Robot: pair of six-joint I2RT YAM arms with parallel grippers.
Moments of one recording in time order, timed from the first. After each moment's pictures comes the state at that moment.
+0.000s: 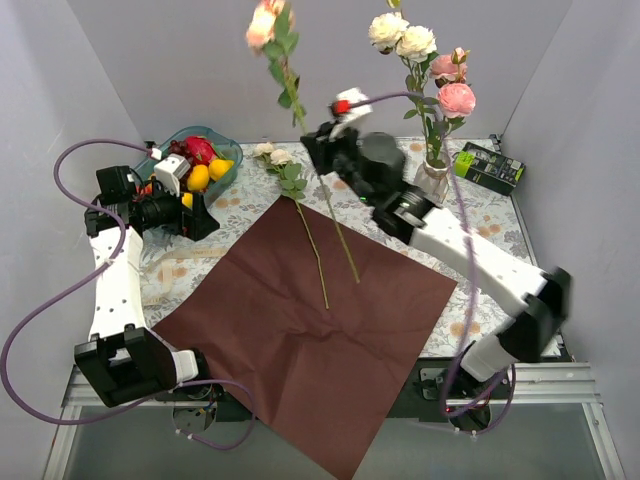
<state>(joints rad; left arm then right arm) 0.28 1.26 1.24 -0.85 0.80 0.44 0.85 1.62 1.60 -0.01 0.22 0.15</state>
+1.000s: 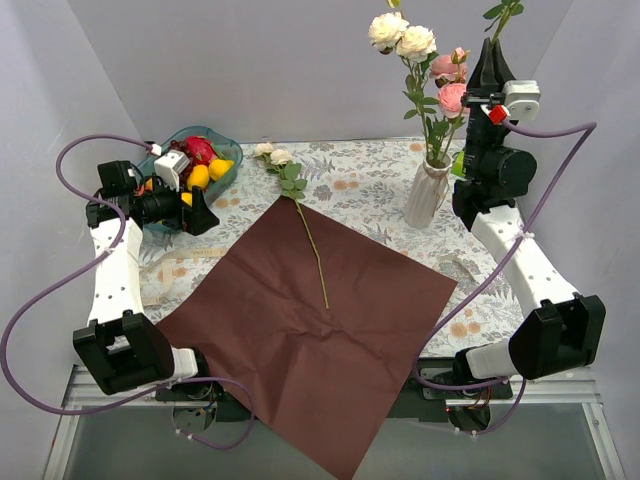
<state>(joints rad) 0.28 1.31 1.27 -0.84 0.80 0.43 0.29 1.37 1.28 1.04 0.18 -0.31</state>
